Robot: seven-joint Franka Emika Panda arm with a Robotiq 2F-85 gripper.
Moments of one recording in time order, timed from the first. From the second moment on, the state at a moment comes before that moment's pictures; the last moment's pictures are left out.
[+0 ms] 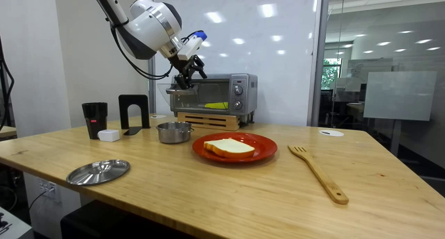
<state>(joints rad) -0.10 0.36 0.10 -1.89 -1.07 2.82 -0.49</state>
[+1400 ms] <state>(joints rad) -0.06 0.37 0.10 -1.82 -0.86 2.76 -0.69</state>
